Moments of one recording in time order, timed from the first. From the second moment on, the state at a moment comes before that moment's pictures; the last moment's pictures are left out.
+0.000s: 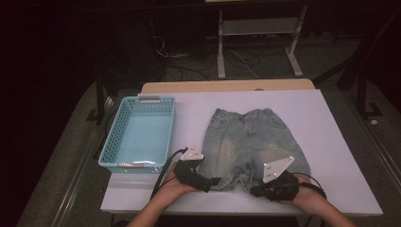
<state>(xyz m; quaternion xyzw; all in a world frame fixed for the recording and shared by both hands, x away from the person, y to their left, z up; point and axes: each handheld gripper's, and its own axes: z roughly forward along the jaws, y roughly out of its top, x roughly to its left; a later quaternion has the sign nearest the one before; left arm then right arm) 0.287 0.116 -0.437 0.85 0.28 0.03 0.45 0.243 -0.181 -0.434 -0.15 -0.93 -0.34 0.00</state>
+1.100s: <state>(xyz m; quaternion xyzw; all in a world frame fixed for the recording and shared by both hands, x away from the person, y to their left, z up) 0.287 0.116 -0.437 0.85 0.28 0.03 0.45 0.286 -0.298 -0.415 -0.39 -0.84 -0.36 -0.12</state>
